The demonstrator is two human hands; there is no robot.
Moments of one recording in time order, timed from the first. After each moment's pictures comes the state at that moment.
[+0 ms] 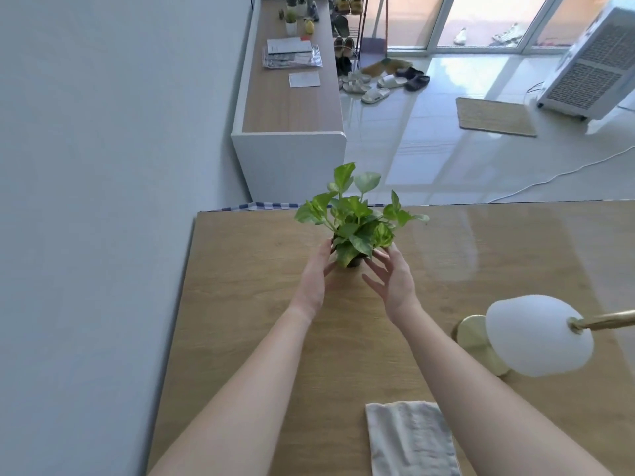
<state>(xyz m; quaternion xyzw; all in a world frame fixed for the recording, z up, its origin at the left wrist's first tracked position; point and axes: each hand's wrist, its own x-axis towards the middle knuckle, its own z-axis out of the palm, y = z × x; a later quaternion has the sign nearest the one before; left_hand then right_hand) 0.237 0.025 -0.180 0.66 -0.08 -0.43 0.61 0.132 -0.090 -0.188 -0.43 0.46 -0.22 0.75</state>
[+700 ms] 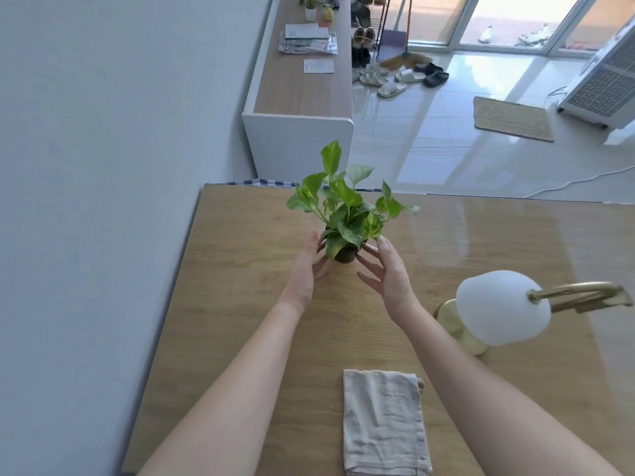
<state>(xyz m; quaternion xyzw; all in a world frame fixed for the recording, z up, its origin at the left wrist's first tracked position) 0.194 0.054 -0.172 0.63 -0.05 -0.42 0.65 0.084 -0.078 -0.177 -0.53 0.41 -0.14 0.73</state>
